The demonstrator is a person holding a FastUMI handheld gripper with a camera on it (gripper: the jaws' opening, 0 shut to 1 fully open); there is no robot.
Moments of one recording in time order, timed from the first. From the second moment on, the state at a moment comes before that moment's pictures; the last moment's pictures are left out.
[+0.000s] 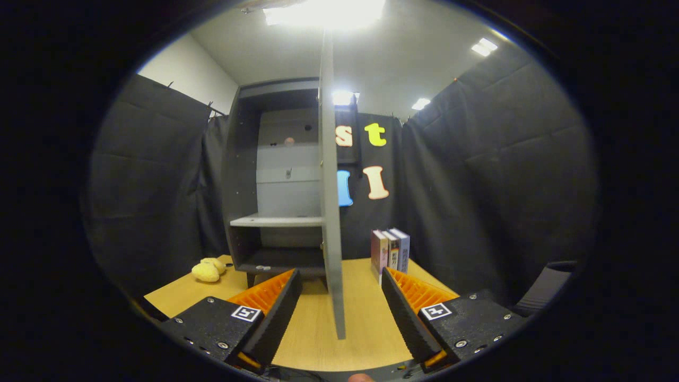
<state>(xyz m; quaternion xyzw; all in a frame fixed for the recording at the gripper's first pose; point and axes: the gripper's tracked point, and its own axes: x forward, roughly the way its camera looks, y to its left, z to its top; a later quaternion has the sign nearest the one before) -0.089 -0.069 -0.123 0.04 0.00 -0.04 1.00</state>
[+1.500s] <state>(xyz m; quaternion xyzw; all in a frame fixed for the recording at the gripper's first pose) -0.017 0.105 -0.335 0.04 0.12 0.03 0.99</state>
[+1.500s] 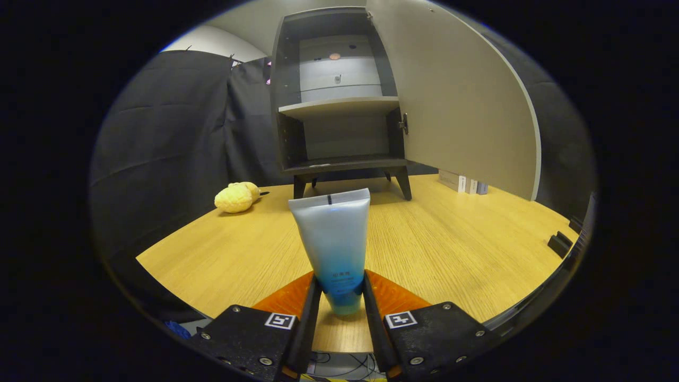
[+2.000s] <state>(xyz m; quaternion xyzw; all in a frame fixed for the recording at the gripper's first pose) -0.018 0.097 -0.175 0.02 0.11 0.03 0.99</state>
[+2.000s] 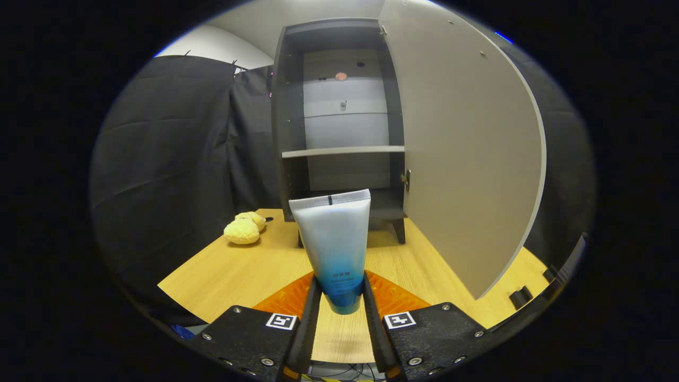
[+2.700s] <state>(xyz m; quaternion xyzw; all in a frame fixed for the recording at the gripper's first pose) 0.029 0.130 -0.033 0.00 0.08 0.05 1.00</state>
